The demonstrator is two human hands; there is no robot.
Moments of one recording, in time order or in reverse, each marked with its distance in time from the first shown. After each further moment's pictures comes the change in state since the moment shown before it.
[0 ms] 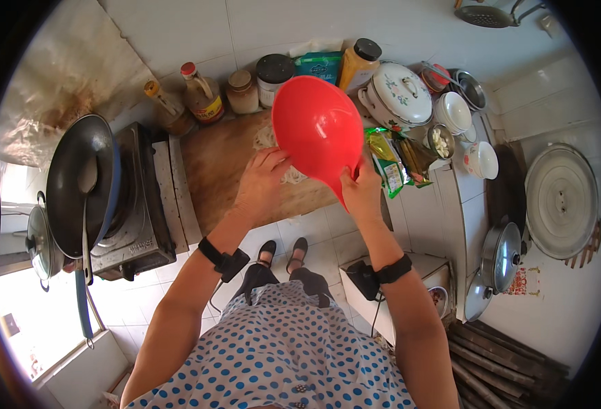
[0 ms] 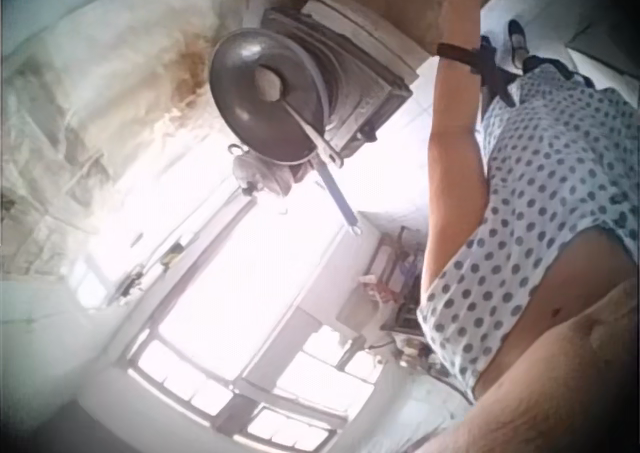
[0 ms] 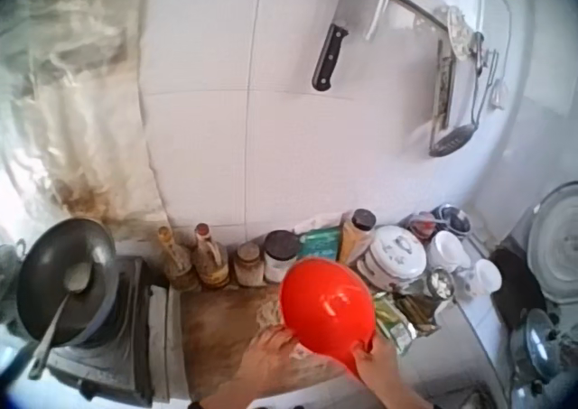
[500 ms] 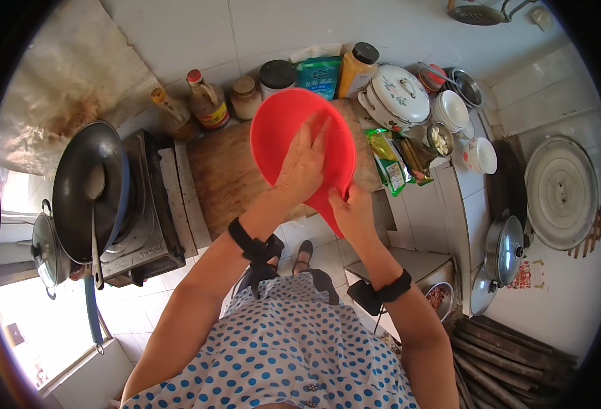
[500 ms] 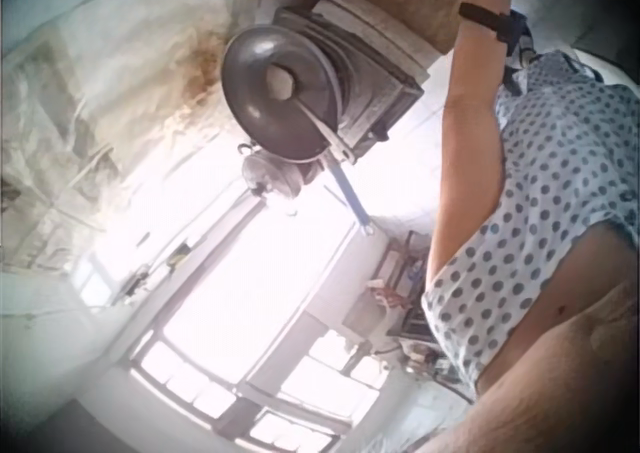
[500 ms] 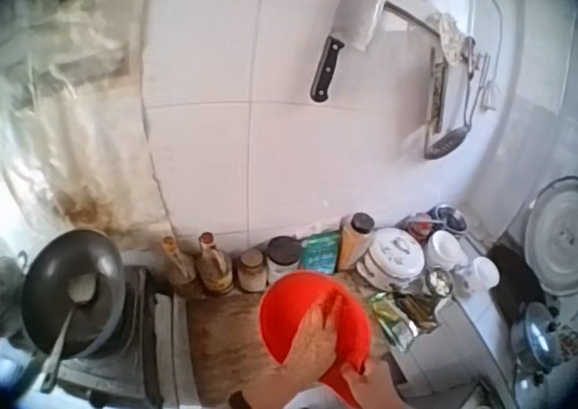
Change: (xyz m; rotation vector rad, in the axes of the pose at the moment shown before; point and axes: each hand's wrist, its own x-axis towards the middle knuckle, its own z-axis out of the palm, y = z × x) left_hand 0.073 0.055 -0.004 -0.090 0.256 -0.040; right_hand -0.038 -0.050 -0.004 0.178 -0.096 0.076
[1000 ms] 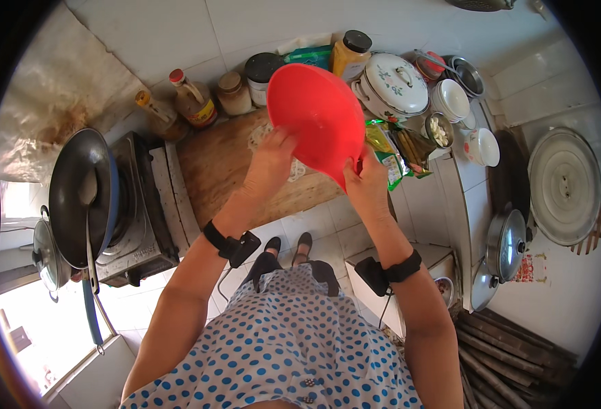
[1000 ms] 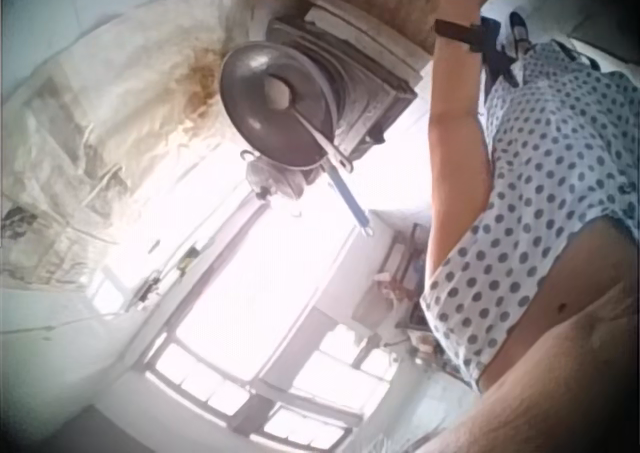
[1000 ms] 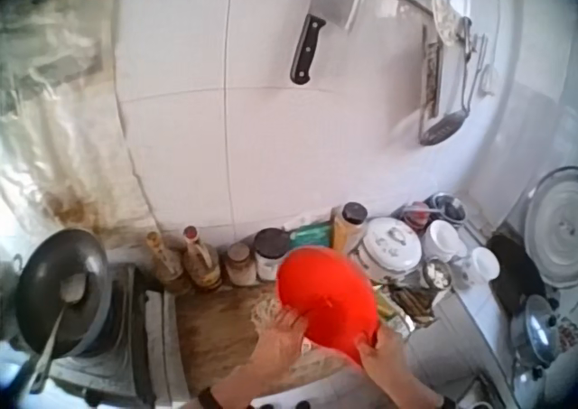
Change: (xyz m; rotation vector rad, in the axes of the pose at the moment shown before) left_hand -0.014 -0.046 0.002 -0.001 -0.114 0.061; right_hand 0.047 0.018 -0.030 -0.139 0.124 -0.121
